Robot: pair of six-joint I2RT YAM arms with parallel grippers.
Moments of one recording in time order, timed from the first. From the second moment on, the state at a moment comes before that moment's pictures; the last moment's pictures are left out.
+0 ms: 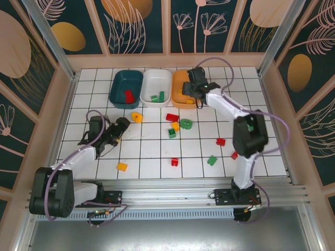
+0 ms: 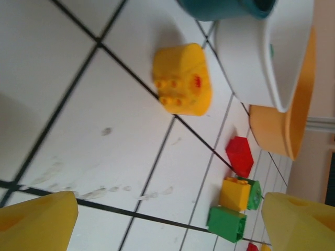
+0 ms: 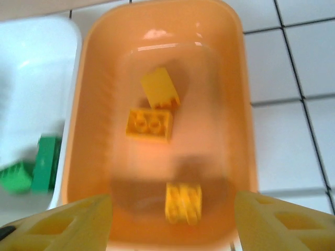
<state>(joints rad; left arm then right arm) -0.14 1.21 0.47 0.04 0.38 -1.04 0.48 1.82 1.47 -0.43 0.23 0.44</state>
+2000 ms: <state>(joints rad) -0.10 1.07 0.54 -0.17 0.22 -0.99 0.69 1.98 1.56 -0.28 0.25 0.49</state>
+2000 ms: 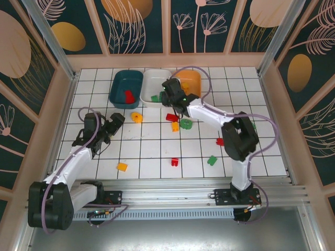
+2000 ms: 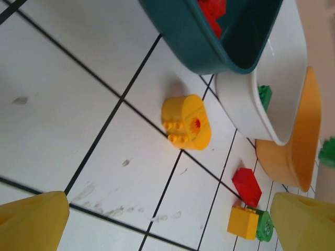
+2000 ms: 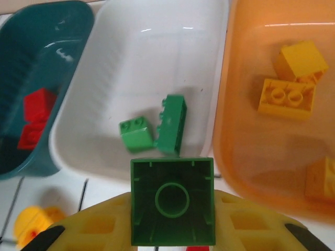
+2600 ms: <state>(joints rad) -0.10 0.65 0.47 -0.70 0.22 -1.17 0.66 2.28 1.96 -0.38 0.17 0.41</state>
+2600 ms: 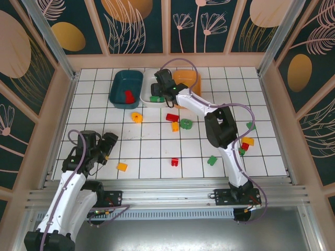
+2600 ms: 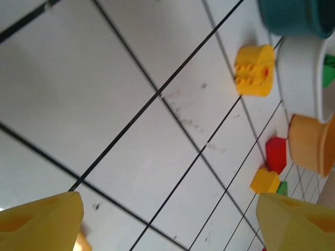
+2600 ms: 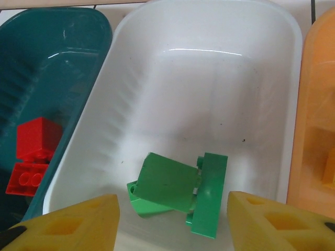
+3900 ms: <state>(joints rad) -0.31 0.78 0.47 -0.84 0.28 -1.52 0.69 1.52 0.97 -0.15 0.34 0.55</state>
